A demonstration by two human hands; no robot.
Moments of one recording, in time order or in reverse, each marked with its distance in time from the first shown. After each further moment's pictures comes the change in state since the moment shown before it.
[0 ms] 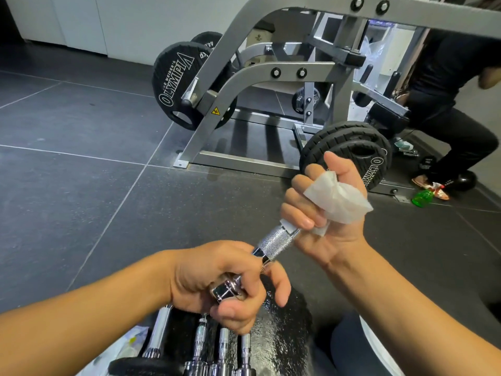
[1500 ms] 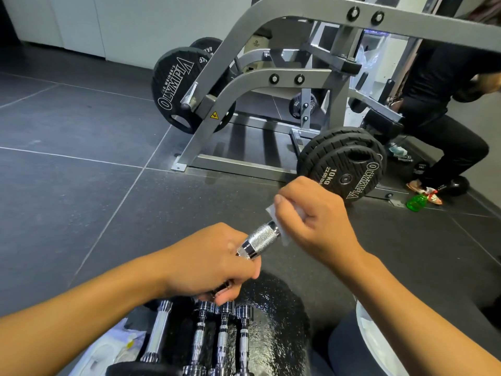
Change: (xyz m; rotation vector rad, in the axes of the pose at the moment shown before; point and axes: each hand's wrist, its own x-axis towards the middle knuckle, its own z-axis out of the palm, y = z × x) left_hand -0.020 0.015 0.004 0.658 0.539 0.055; right_hand -0.012 0.000 -0.011 -2.053 0.061 -0.671
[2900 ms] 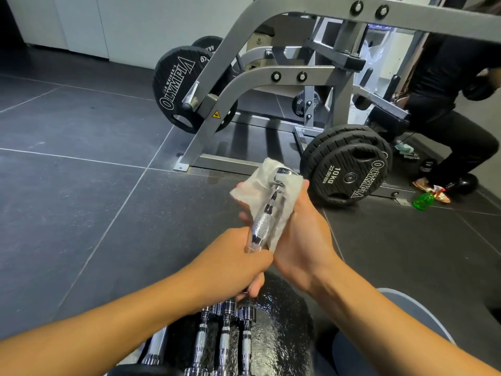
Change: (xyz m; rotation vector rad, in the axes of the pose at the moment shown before) left_hand 0.027 -0.003 0.030 -0.085 0.302 -0.018; right_hand -0.002 -0.016 0.041 1.464 0.156 1.081
